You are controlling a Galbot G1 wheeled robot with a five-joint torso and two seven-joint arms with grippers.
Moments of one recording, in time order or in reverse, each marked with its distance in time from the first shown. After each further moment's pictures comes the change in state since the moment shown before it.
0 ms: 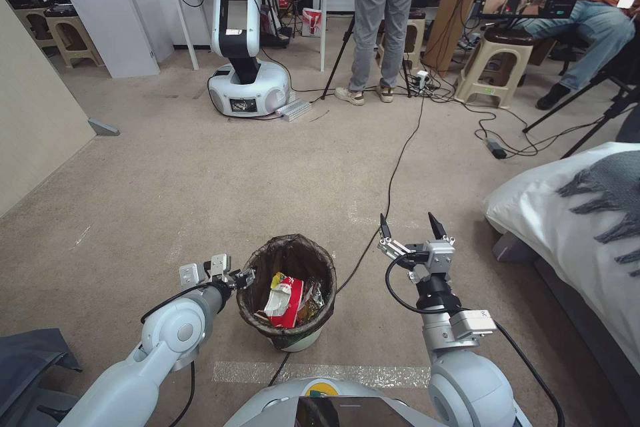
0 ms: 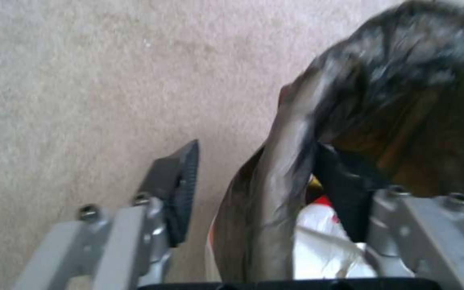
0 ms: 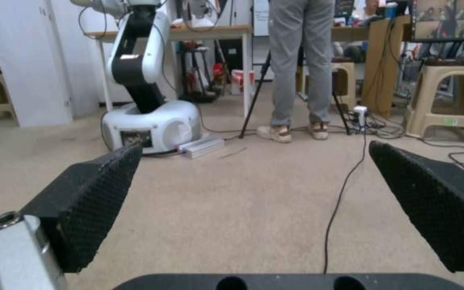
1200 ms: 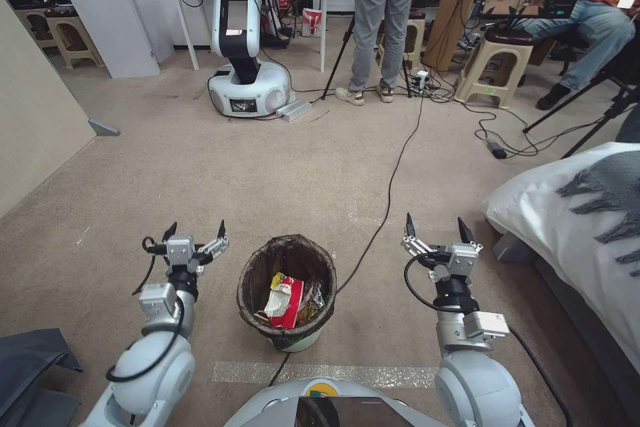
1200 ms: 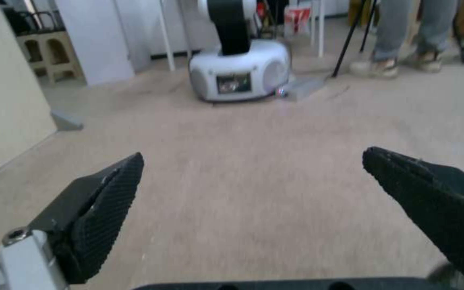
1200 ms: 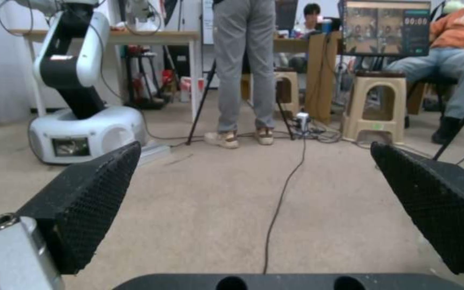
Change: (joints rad) left arm 0.268 -0.217 -0.173 -0.197 0.898 -0.427 0.145; right arm -0.024 0.115 0.108 -0.059 -0.074 0.064 0.010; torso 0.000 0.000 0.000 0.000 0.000
